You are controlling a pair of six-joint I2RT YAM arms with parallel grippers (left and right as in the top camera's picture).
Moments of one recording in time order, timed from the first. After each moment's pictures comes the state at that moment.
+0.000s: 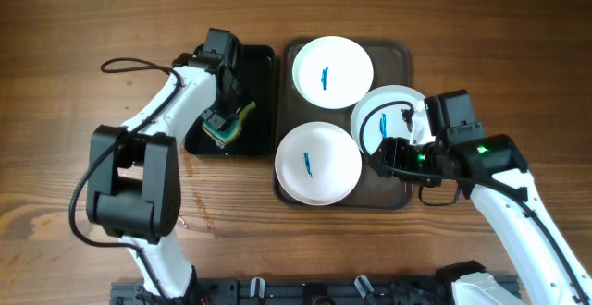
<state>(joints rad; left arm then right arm) -0.22 1.95 1.33 -0.80 -0.01 -1.05 0.22 1.20 0.89 -0.93 -0.38 0.42</state>
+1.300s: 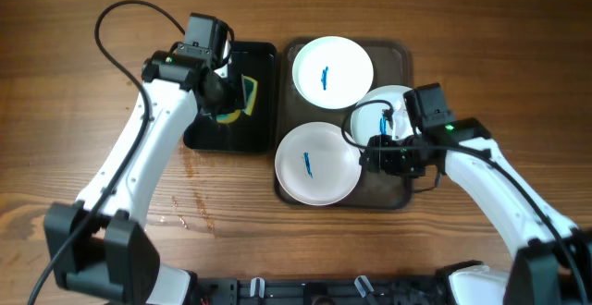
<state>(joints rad) -0.25 1.64 1.38 -0.98 0.03 -0.33 0.24 1.47 0.85 -0.73 -0.39 0.33</state>
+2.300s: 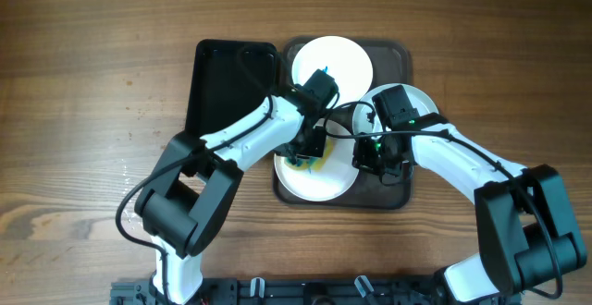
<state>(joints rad) -0.65 2.00 1.34 -0.86 0.07 -0.45 0.33 1.69 0.85 -0.56 -0.33 0.55</state>
